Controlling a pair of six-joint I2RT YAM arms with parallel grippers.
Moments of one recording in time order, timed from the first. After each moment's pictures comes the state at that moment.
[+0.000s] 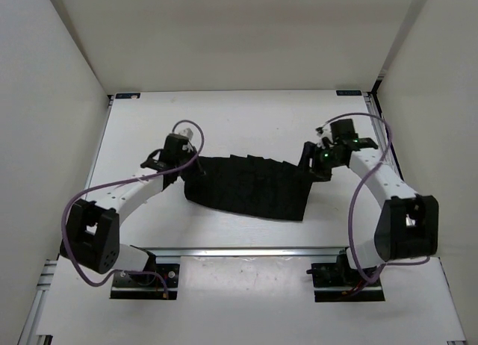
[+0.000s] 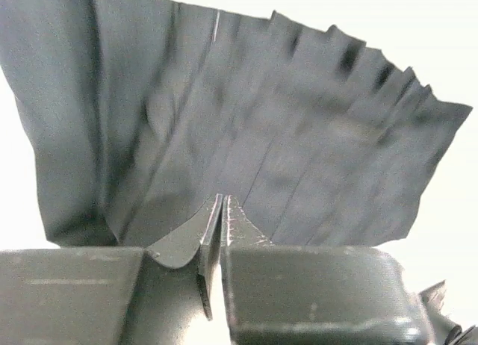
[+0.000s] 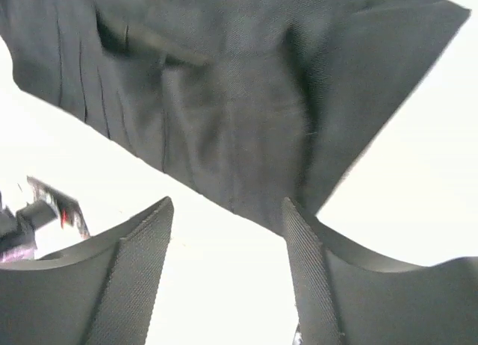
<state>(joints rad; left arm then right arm) -0.40 1.40 0.82 -0.26 0.15 -0.63 0.19 1.47 1.05 -0.76 -0.49 0.29</state>
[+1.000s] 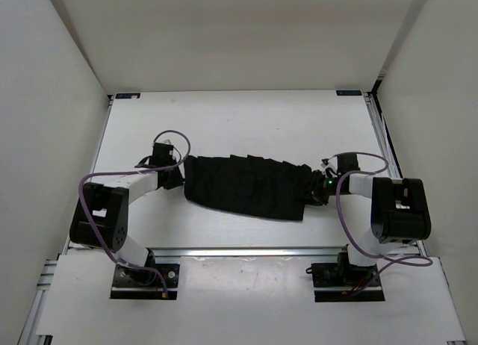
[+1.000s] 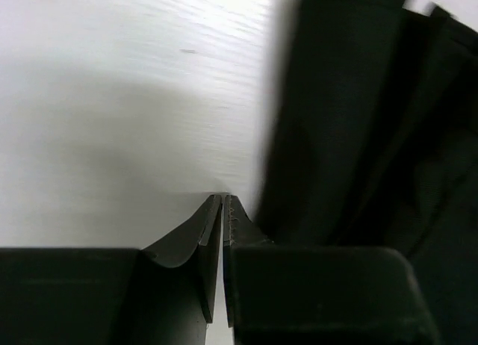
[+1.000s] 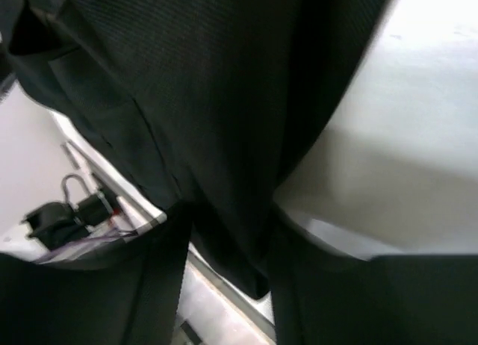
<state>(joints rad) -0.17 1.52 0.73 -0.19 -0.03 -0.49 -0.01 1.56 0.63 -0.28 -0.74 0.40</state>
